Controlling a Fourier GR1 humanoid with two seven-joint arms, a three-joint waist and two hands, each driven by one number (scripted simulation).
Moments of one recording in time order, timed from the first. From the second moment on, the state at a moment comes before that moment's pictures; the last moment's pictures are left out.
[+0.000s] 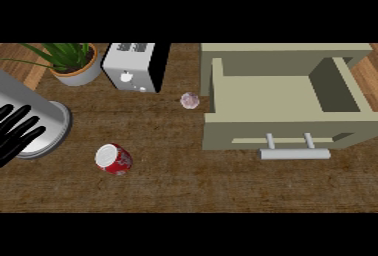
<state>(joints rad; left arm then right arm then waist) 0.09 0.48 0.29 -1.92 0.93 -0.49 0.49 0.42 -0.14 -0.44 -2.14 -0.36 0.27 0.05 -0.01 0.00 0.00</state>
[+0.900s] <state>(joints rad) 0.01 0.26 0.15 -1.74 0.56 -0.49 0.38 0.41 -0.11 -0.56 -2.14 -0.41 0.38 0.09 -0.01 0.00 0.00</state>
